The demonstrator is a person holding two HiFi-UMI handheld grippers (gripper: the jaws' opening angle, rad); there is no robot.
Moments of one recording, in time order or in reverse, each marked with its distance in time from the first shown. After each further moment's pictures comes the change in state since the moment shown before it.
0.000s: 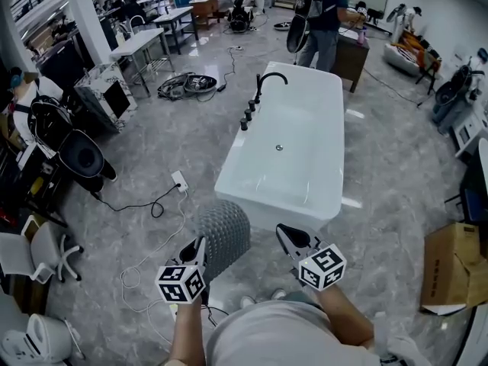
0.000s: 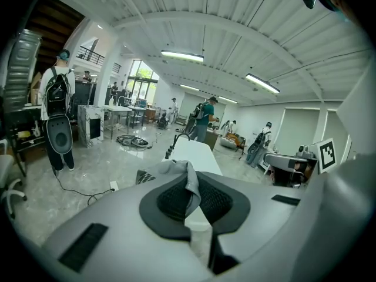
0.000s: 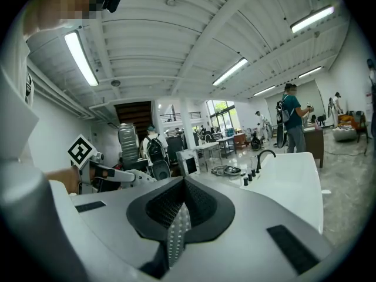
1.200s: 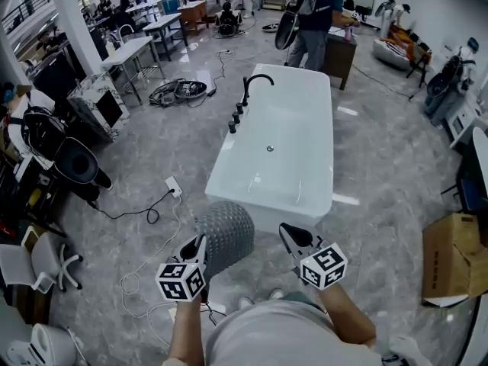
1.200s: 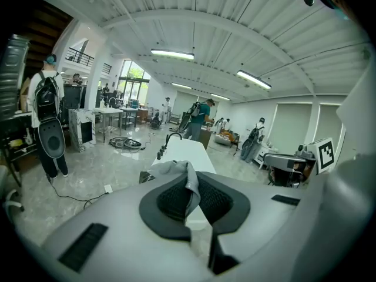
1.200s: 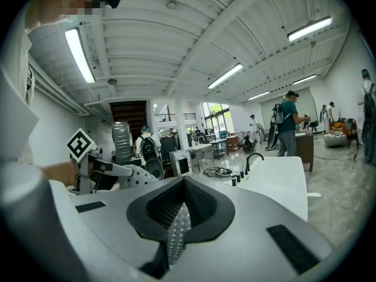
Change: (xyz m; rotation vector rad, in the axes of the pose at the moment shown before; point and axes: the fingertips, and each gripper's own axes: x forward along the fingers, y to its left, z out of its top) left arm 0.011 -0.053 0.001 0.061 0.018 -0.052; right arm -0.054 -0.030 -0.003 -0.020 -0.006 -0.072
